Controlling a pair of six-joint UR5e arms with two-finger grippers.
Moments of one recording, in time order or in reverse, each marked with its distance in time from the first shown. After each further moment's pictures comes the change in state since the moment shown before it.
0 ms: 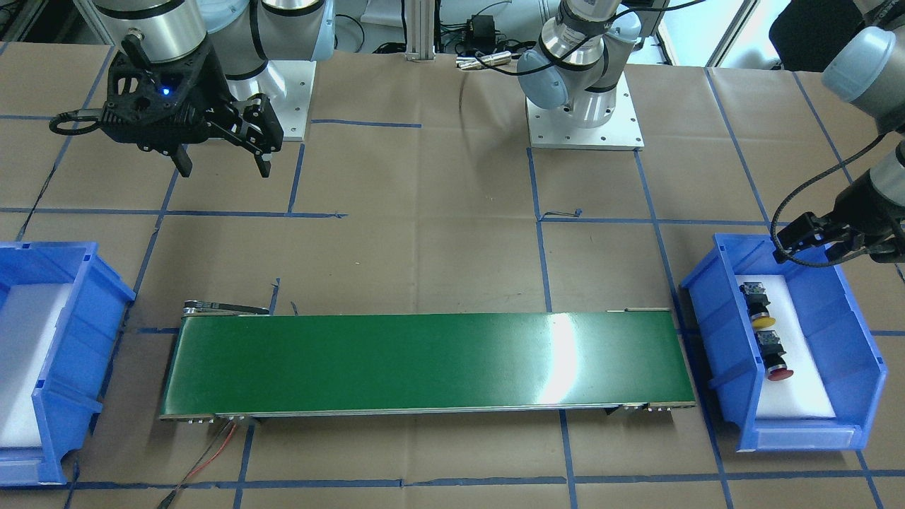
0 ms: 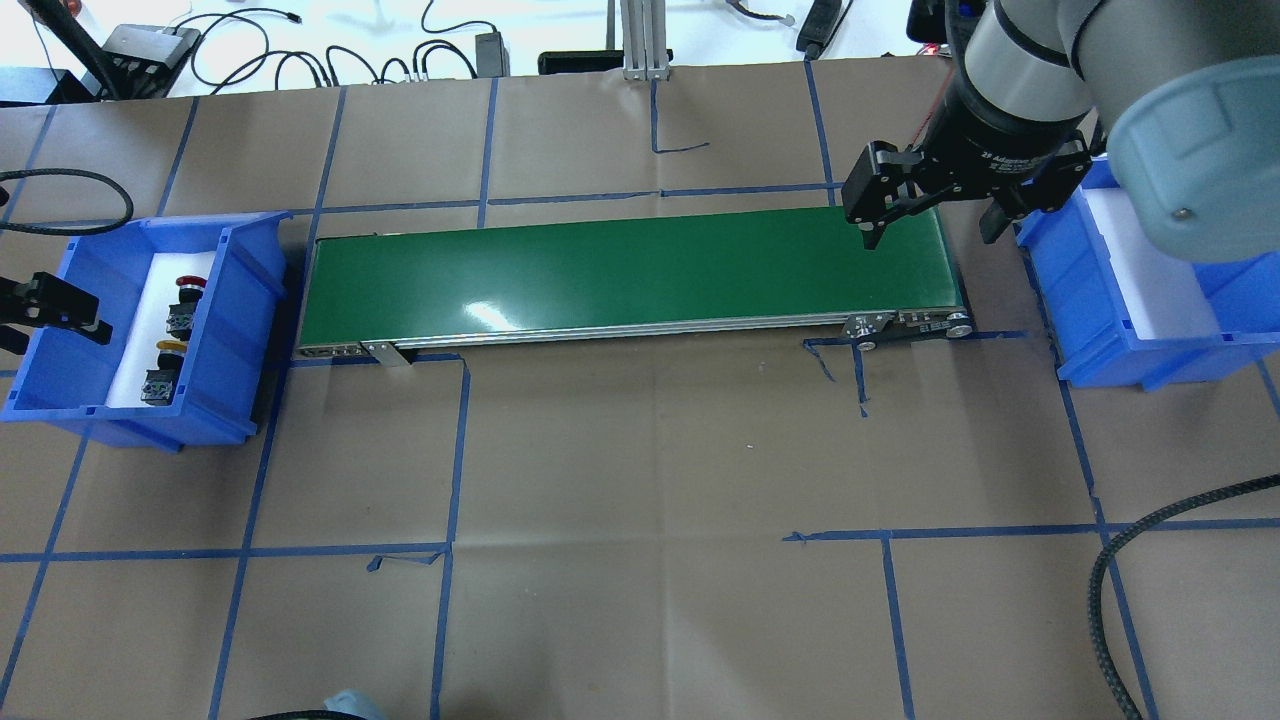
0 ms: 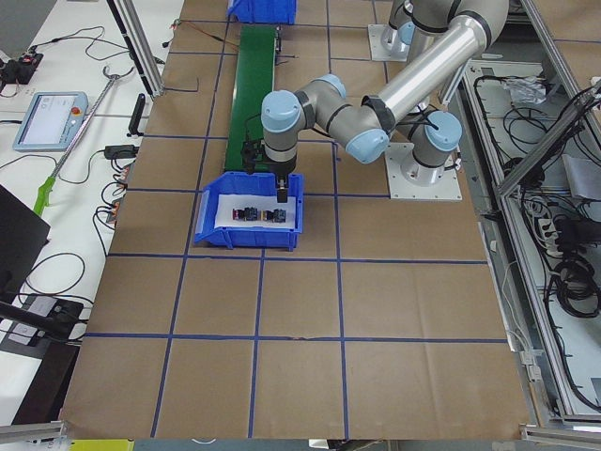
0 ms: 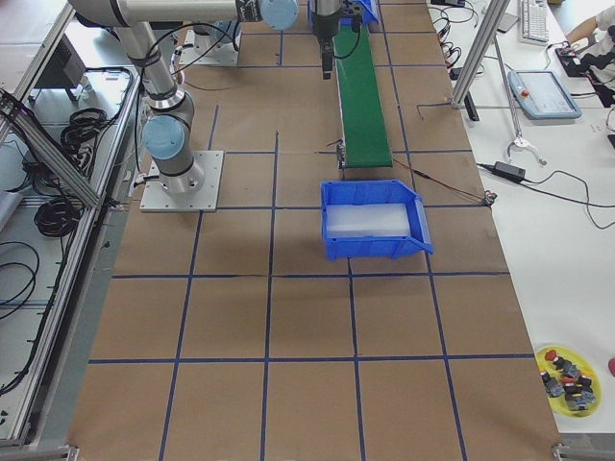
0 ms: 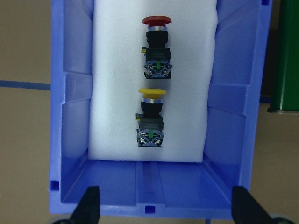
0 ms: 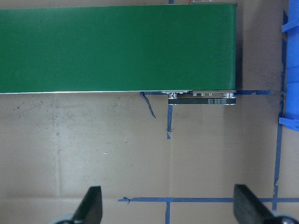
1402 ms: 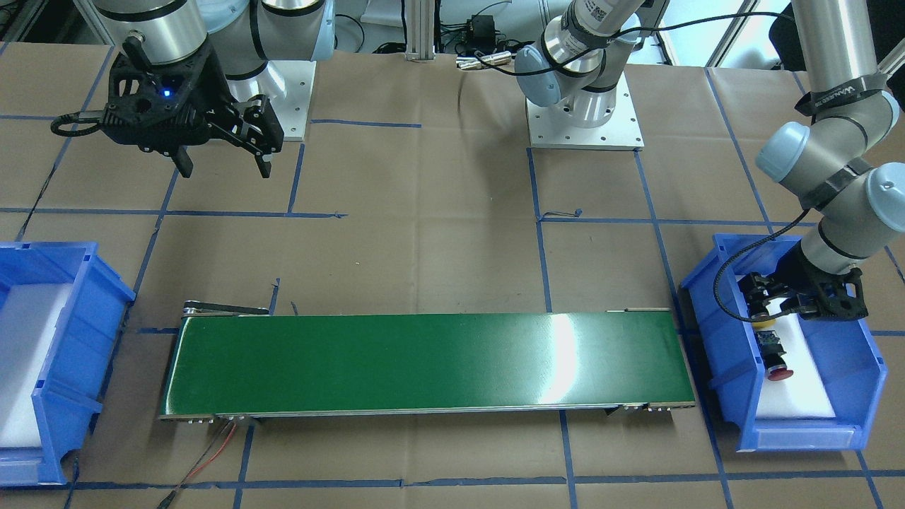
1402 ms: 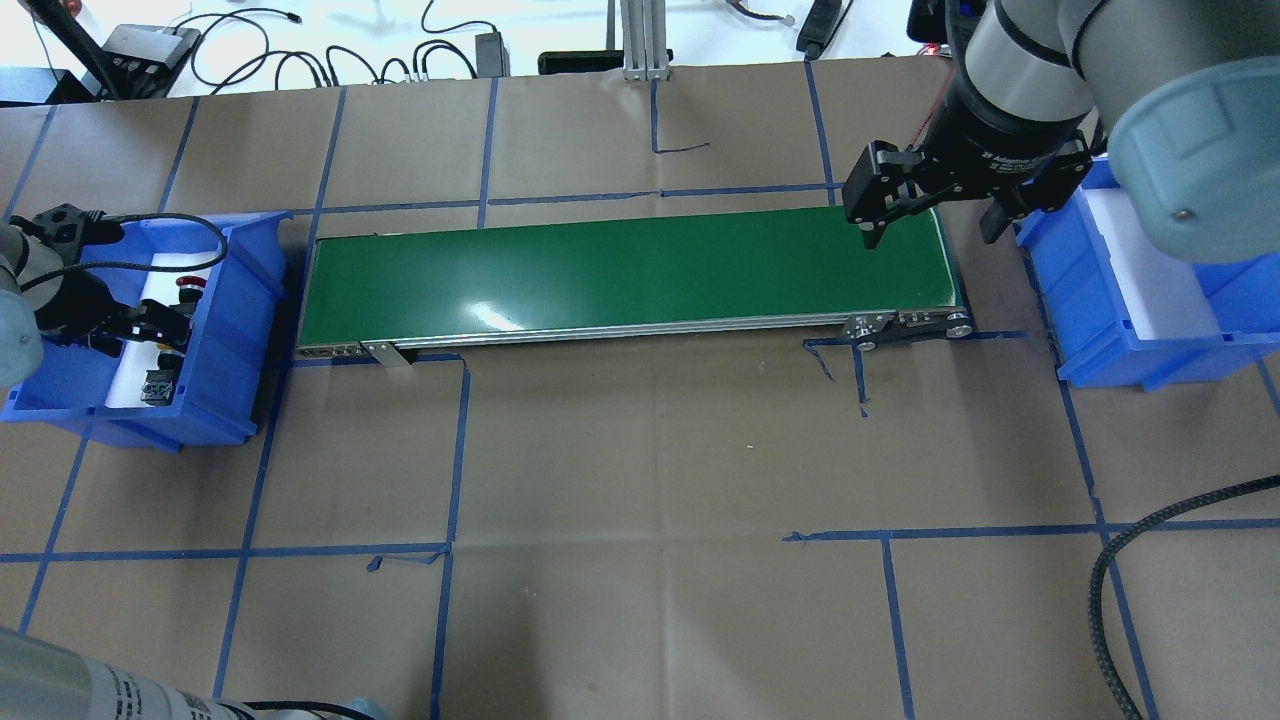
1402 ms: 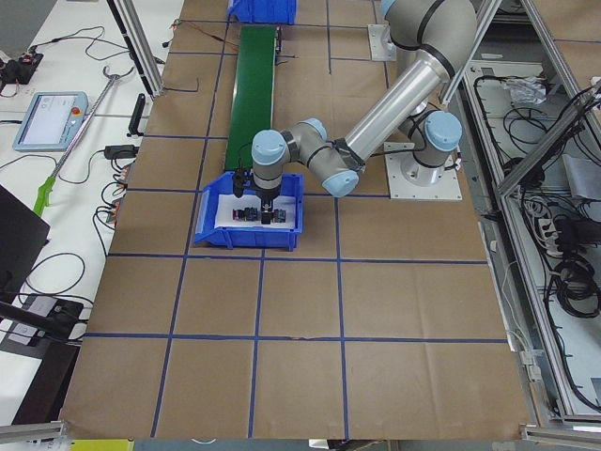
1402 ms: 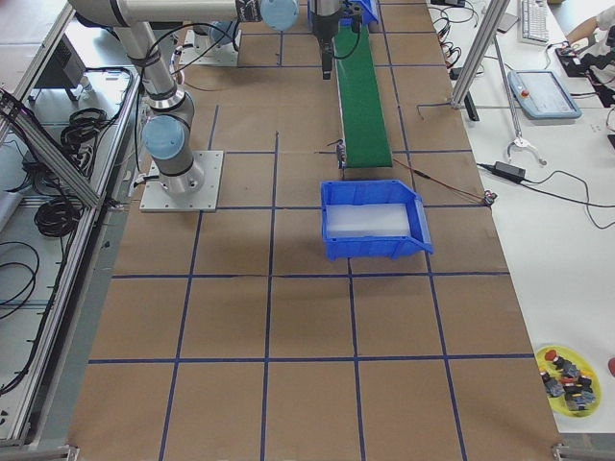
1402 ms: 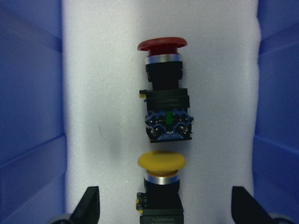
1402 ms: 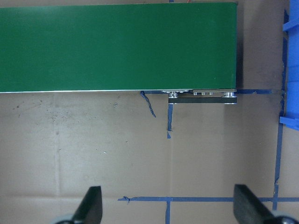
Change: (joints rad) left arm -0.058 -0.181 -0.114 0.342 0.007 0.002; right arm 0.000 0.000 0.004 0.000 0.001 0.000
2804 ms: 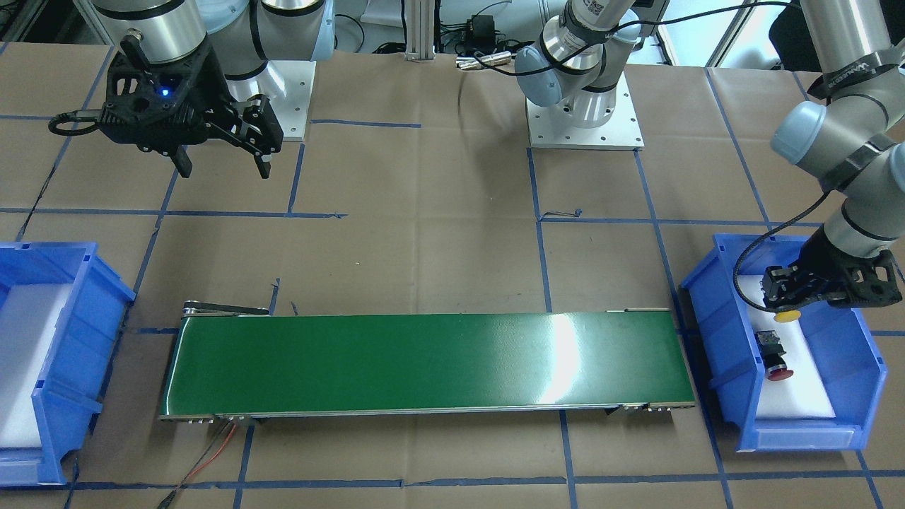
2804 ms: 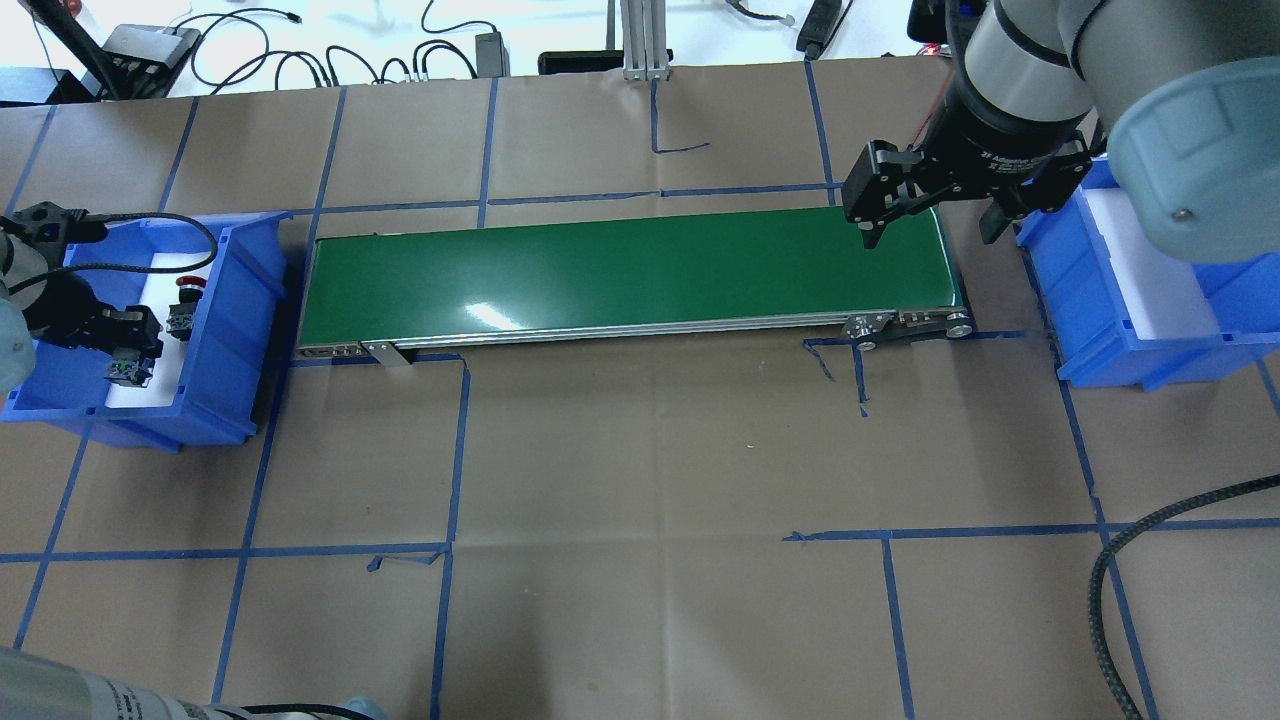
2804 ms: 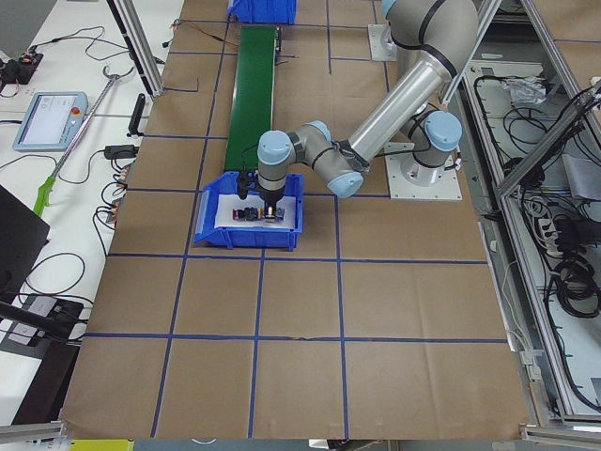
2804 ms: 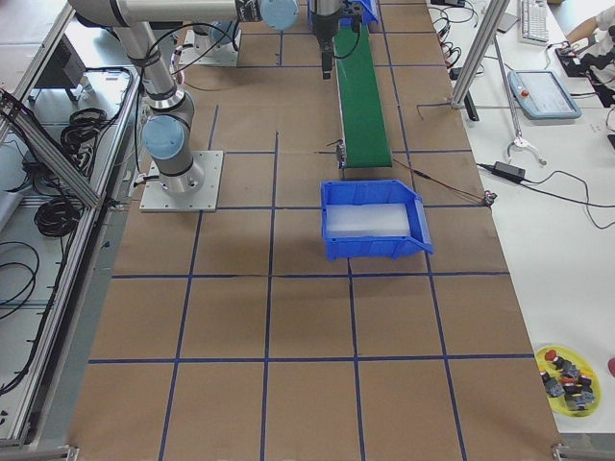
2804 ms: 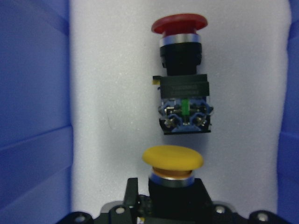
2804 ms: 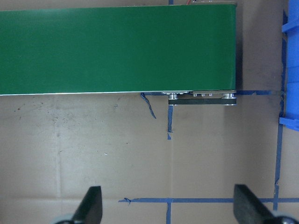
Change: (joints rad) left arm 0.007 0.079 0.069 -0.107 0.032 -0.011; right arm 0.000 0.000 -0.004 -0.003 0.000 0.005
